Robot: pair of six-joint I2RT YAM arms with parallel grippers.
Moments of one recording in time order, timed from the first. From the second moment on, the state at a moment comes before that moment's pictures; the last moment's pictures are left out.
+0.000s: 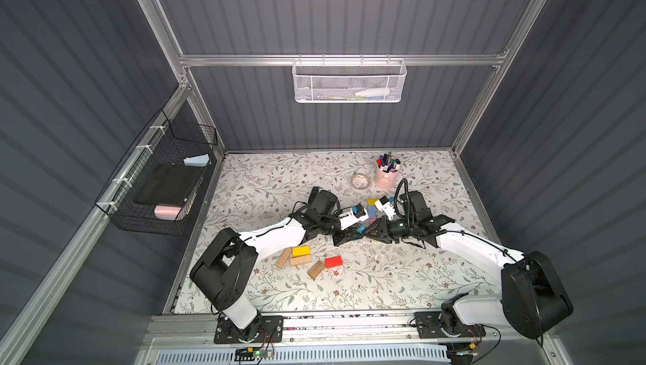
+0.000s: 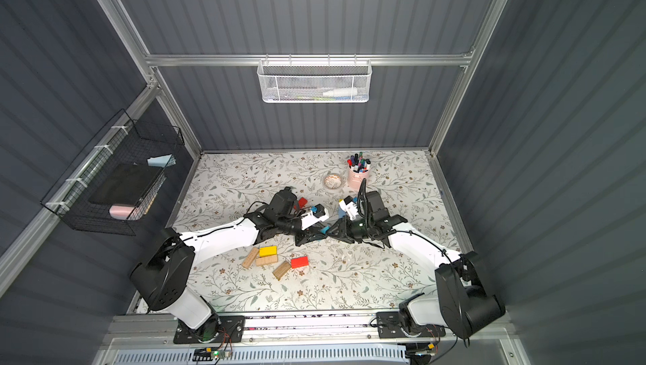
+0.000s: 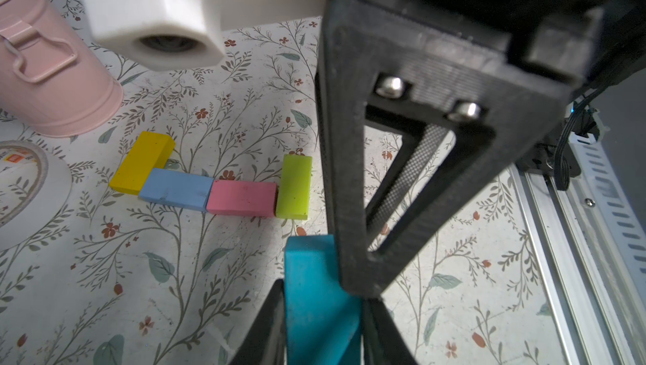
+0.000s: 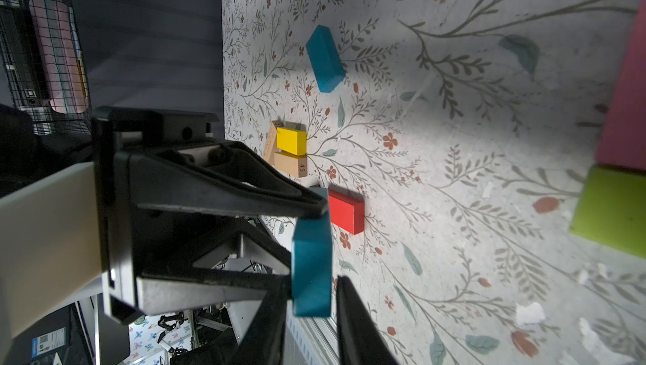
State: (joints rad) left arm -0.73 1.63 0.96 -0.06 0.64 0.42; right arm 0.46 1.35 0.74 -0.25 -0.79 0.65
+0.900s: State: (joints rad) left arm -0.72 1.56 0.87 0.05 0.61 0.30; right arm 0.37 1.26 0.75 -0.28 -0.67 0.63
